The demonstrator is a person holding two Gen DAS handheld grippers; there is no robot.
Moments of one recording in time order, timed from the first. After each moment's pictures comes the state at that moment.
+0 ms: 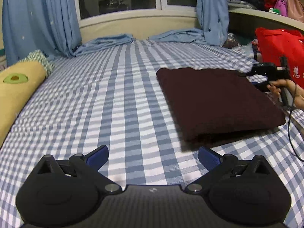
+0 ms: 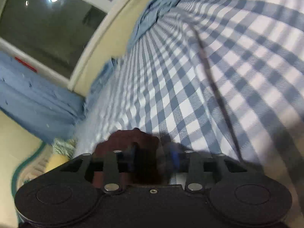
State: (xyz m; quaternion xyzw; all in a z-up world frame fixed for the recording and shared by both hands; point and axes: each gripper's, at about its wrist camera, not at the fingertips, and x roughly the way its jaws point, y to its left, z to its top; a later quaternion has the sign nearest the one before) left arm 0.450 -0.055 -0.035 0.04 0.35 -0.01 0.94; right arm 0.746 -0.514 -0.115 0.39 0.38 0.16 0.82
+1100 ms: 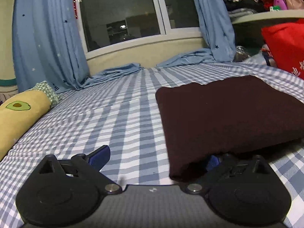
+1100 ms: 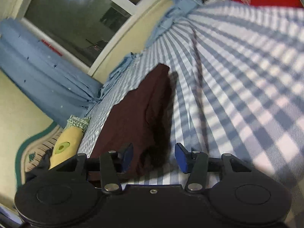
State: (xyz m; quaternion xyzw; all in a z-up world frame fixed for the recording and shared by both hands) left arm 0.506 -0.116 -0.113 0.09 0.23 0.05 0.97; right arm 0.511 -0.515 -0.082 0.37 0.36 0.18 0.84
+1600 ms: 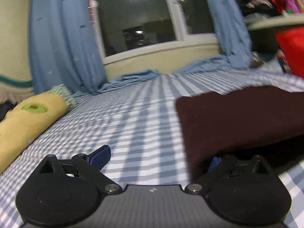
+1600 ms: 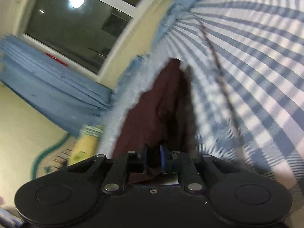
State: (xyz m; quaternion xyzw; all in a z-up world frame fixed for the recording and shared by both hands) left arm 0.502 -0.101 -0.106 0.08 0.20 0.11 0.97; right arm 0.522 -0.489 -0.079 0.43 0.32 0.21 0.82
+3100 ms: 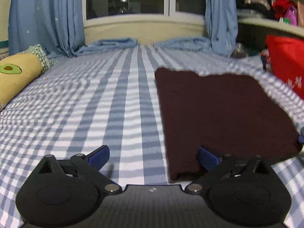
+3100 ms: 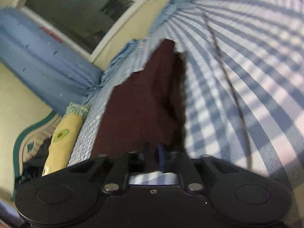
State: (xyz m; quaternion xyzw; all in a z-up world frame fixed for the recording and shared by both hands) left arm 0.501 -0.070 -0.096 -0.01 0.30 0.00 0.95; right arm 0.501 -0.466 -0.085 0.33 0.37 0.20 0.84
